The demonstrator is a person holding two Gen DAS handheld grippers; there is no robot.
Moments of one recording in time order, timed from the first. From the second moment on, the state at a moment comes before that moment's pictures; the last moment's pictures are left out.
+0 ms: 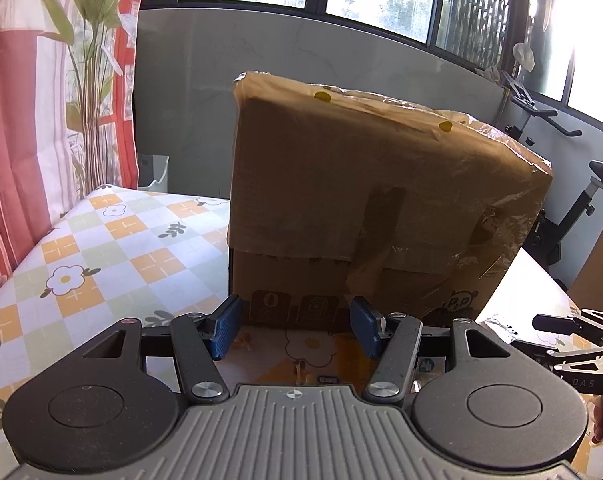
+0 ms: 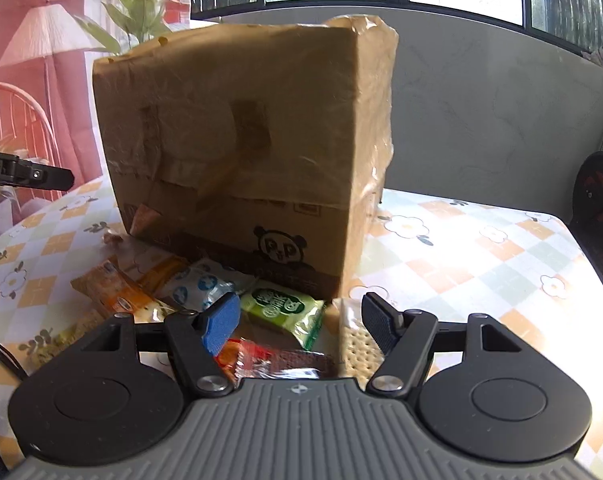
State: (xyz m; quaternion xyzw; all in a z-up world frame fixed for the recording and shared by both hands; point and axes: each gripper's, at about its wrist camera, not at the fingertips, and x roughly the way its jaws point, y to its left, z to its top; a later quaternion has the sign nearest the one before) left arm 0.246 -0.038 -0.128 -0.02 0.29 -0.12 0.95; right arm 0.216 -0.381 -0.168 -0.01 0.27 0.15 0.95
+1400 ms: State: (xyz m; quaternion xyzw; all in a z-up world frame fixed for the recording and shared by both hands) left arm 0.240 -0.055 -0.182 -0.05 0.39 -0.12 0.91; right arm 0.232 -0.394 -0.212 -0.01 0.30 0.12 0.95
